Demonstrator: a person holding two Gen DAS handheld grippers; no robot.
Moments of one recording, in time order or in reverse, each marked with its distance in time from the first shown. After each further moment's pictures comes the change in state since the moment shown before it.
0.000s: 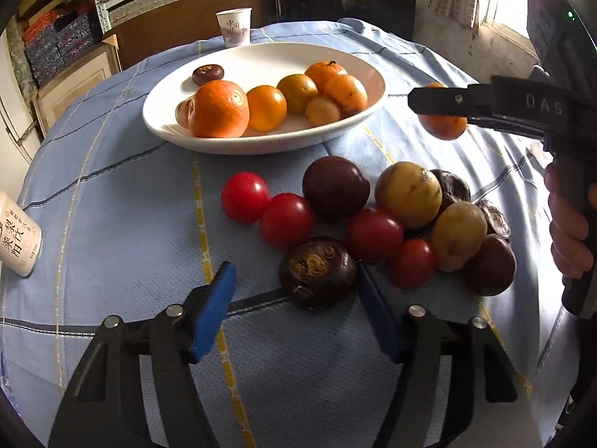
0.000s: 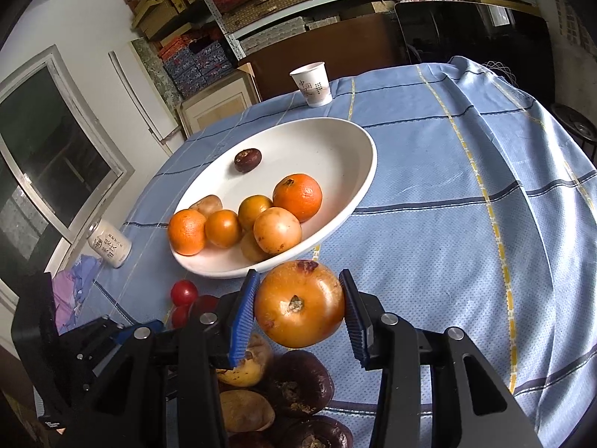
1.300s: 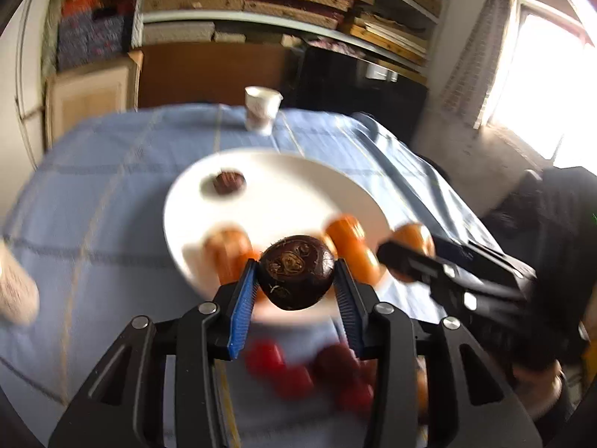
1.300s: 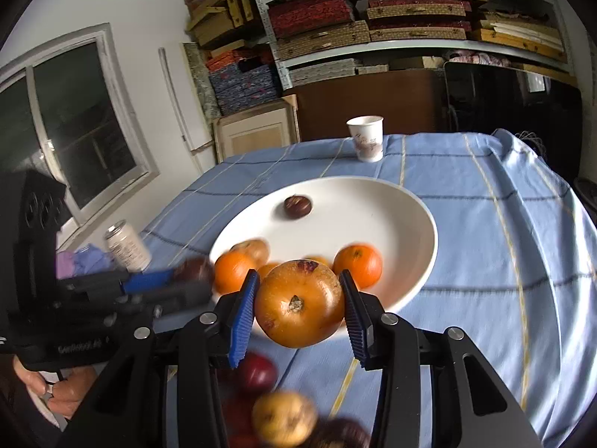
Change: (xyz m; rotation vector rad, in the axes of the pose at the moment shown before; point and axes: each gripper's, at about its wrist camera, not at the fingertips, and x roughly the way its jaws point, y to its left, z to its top) left arm -0.027 0.048 0.093 -0.212 -0.269 -0.090; right arm 0.009 0.052 0.034 -0.209 -0.164 0.014
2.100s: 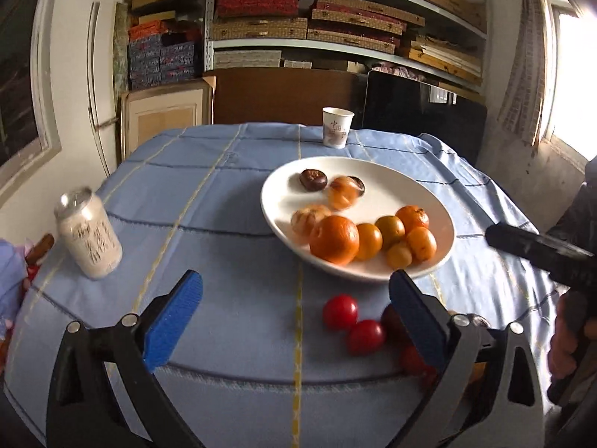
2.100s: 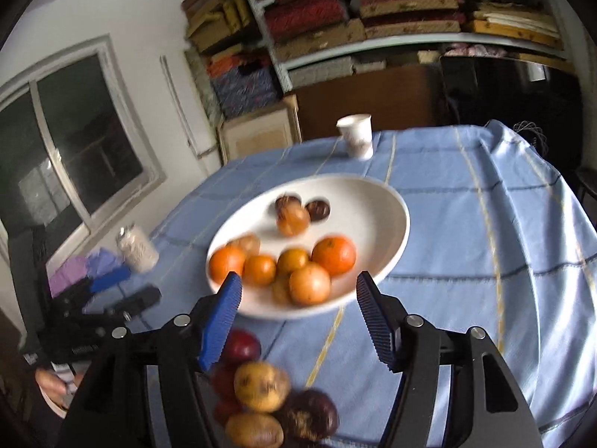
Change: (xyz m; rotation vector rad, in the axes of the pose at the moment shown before) left arm -0.057 0.007 -0.065 -0.055 -0.108 0.270; right arm -0.038 -0.029 -0.023 0.025 0.032 0.055
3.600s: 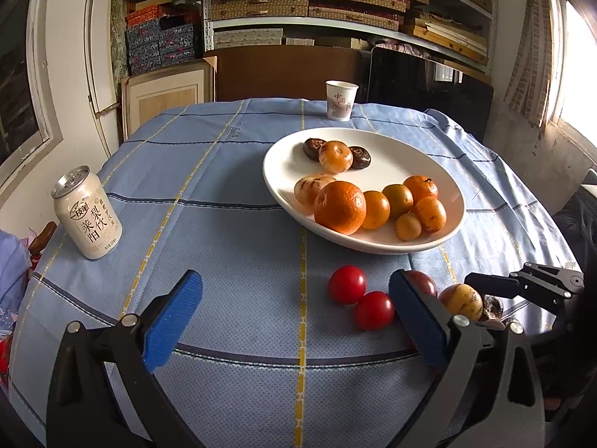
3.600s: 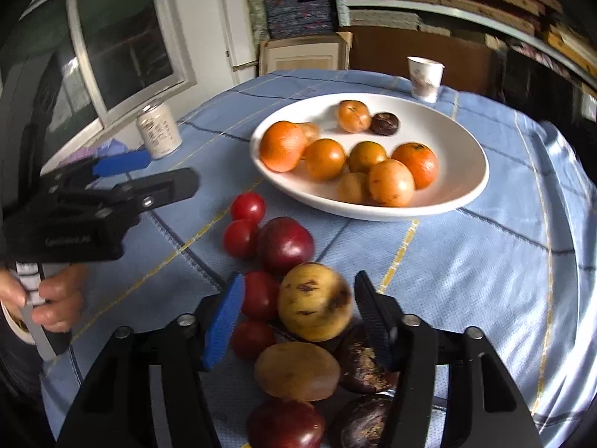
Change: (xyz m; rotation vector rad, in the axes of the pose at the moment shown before) left arm 0.012 -0.001 -0.008 0.020 0.086 0.031; right arm 0.034 0.052 -0.045 -0.199 0.244 0.044
